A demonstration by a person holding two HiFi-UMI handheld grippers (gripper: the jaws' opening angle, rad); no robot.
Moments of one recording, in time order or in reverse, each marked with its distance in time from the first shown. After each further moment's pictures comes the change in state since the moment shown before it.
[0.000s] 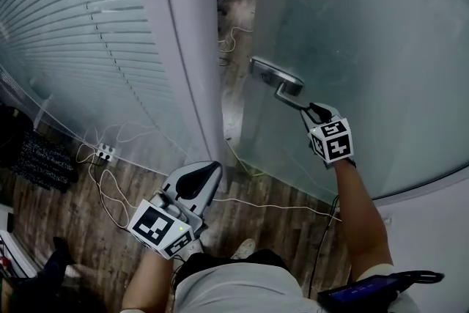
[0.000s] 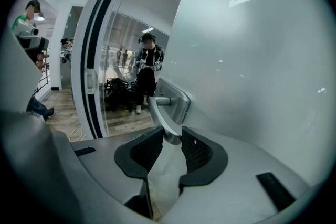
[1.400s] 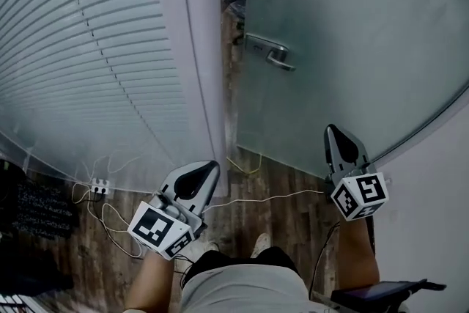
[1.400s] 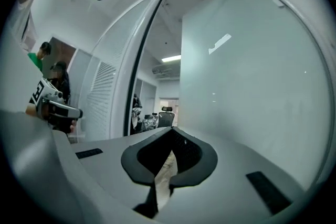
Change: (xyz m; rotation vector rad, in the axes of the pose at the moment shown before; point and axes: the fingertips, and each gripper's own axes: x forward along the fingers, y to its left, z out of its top) left arm -0.047 0.012 0.008 0.051 -0.009 -0.211; right arm -0.222 0.092 0.064 0.287 -0.449 -0.302
